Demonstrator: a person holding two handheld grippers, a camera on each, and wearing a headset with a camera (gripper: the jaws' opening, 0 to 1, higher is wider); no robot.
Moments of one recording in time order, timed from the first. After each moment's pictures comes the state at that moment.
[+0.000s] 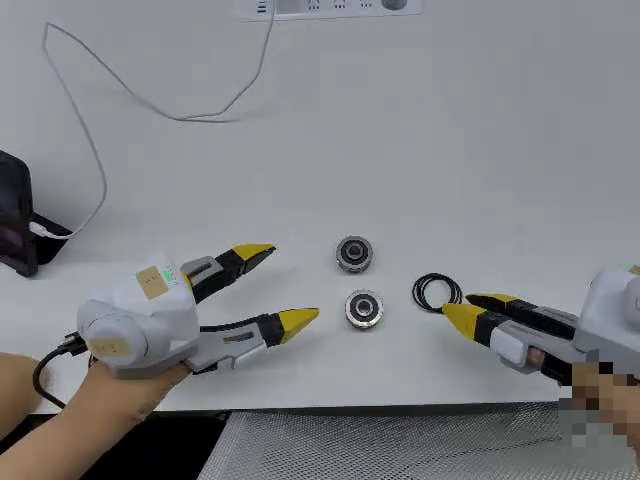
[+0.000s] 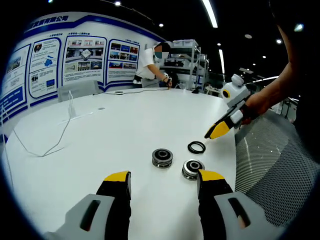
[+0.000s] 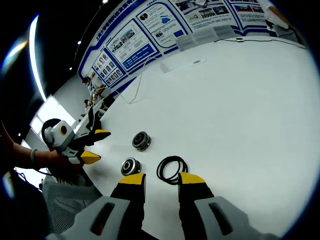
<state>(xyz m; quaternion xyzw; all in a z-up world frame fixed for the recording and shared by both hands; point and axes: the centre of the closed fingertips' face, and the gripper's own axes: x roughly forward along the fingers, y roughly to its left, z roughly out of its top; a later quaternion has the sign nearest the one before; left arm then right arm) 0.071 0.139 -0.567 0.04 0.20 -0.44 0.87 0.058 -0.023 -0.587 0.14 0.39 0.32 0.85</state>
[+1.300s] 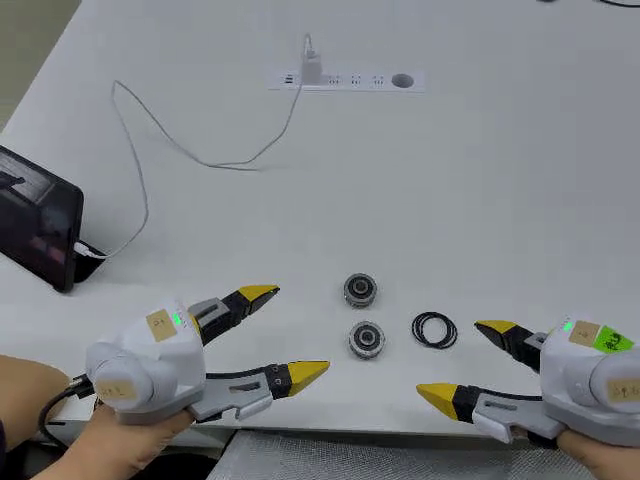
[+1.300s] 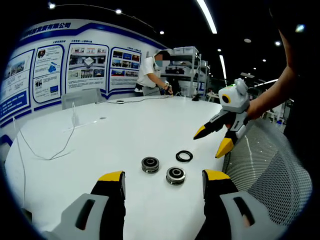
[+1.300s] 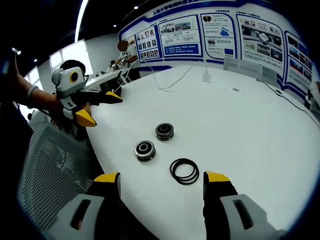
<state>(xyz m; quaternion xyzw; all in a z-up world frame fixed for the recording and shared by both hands) 0.034 0.137 -0.531 0.03 0.17 -0.43 0.89 0.033 -0.009 -0.574 -0.08 0.31 0.42 0.85</state>
